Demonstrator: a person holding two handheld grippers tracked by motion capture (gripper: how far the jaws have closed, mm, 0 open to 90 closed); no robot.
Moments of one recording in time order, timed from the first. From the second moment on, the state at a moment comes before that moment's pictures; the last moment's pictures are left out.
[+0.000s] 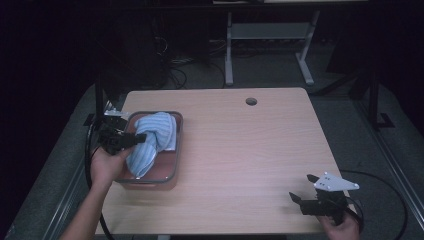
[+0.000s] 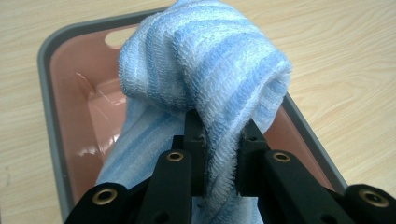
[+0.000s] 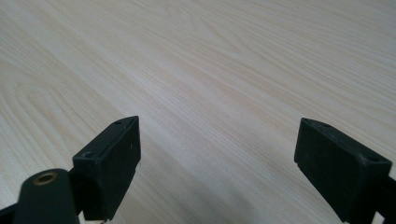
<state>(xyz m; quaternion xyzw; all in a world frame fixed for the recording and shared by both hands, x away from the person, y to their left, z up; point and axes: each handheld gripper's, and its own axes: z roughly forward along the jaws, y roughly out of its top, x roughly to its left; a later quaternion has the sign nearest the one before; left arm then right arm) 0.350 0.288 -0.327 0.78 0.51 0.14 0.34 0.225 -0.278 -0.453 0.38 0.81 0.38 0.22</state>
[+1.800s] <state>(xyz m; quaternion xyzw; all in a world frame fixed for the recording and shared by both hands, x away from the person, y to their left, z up) 0.354 0.224 -0.276 0.80 0.44 0.11 0.39 0.224 -0.283 -0.451 0.39 0.80 0.39 0.22</state>
